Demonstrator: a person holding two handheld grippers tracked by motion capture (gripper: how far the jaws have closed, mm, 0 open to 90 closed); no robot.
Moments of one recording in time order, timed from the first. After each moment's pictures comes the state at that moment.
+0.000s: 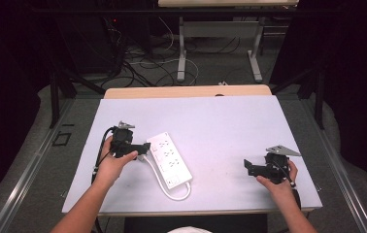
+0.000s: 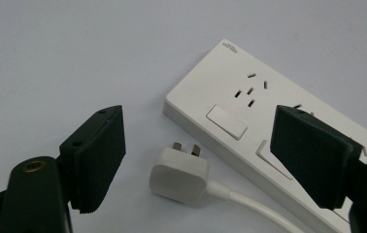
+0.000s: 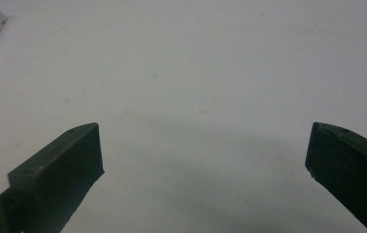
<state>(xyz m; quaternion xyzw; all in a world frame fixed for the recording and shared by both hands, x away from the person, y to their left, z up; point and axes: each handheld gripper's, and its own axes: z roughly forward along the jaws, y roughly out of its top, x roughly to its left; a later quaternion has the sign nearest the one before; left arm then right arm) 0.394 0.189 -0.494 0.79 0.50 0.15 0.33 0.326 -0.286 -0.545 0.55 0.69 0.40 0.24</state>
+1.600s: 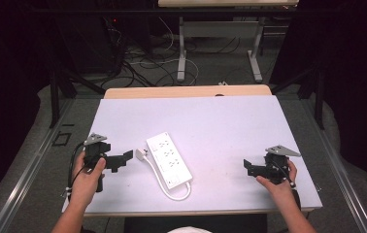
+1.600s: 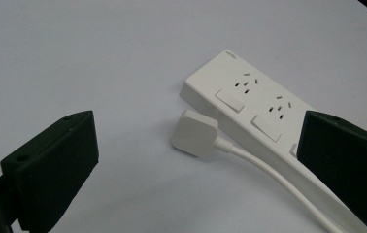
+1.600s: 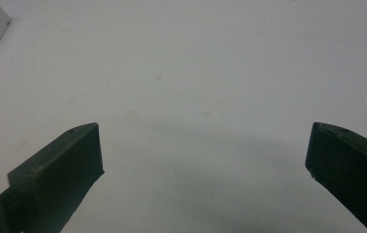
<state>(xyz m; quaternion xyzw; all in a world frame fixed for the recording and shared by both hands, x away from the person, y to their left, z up) 0.342 0.249 -0.495 0.72 0.53 0.15 0.42 0.326 -0.284 -0.544 0.54 0.69 0.40 0.24</state>
